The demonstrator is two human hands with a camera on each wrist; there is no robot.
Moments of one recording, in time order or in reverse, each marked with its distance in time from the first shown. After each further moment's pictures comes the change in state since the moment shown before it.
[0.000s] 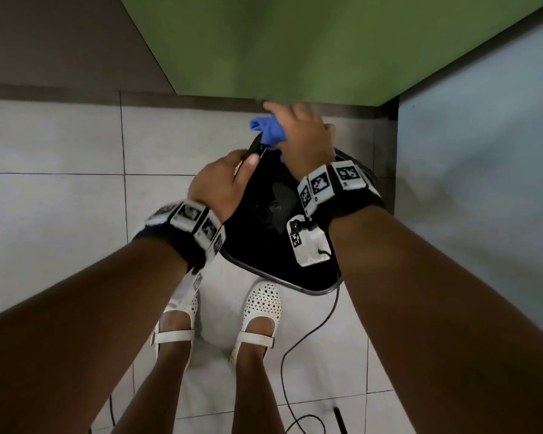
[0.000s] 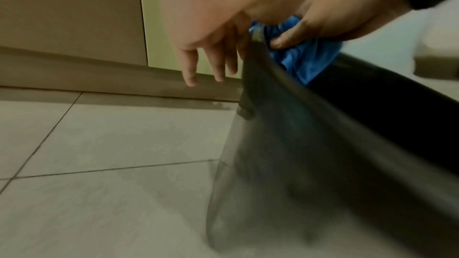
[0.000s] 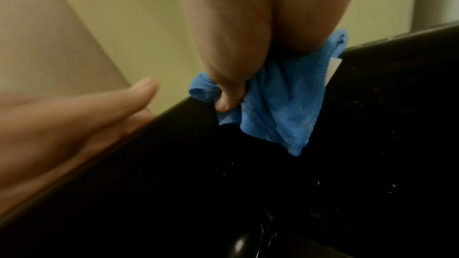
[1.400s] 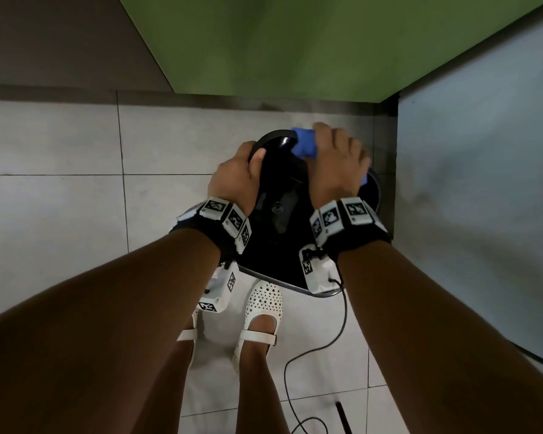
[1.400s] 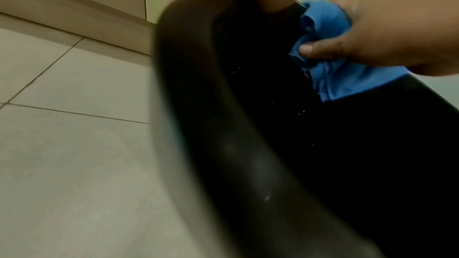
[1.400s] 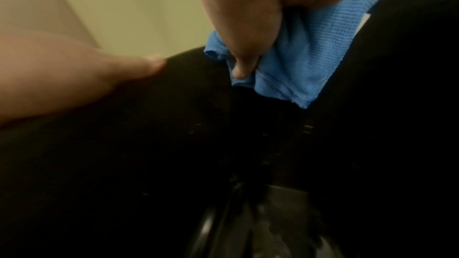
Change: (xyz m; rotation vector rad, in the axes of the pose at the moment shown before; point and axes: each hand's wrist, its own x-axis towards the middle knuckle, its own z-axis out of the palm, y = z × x) left_hand 0.011 0.016 0.021 -0.103 0.029 -0.081; right_hand -0.035 0.030 0.016 -0.066 0.158 0.272
